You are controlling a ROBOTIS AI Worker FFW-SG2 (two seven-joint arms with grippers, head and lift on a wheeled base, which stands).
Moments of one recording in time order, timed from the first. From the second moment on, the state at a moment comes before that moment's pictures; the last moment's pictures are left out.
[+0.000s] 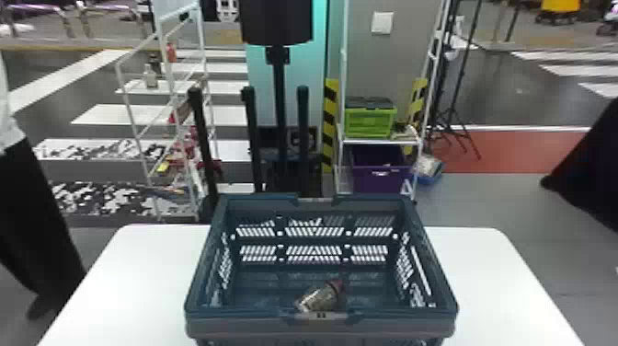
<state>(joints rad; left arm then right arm) 0.83 0.08 -0.10 -2.04 -0.03 -0.35 0.24 0.95 -0.22 0.04 -2.15 -0.17 -0.31 0.06</state>
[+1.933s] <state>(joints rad) 0.87 0.05 -0.13 -2.04 -0.08 -0.41 0.24 0.95 -0.23 0.05 -2.16 -0.17 -0.31 0.06</state>
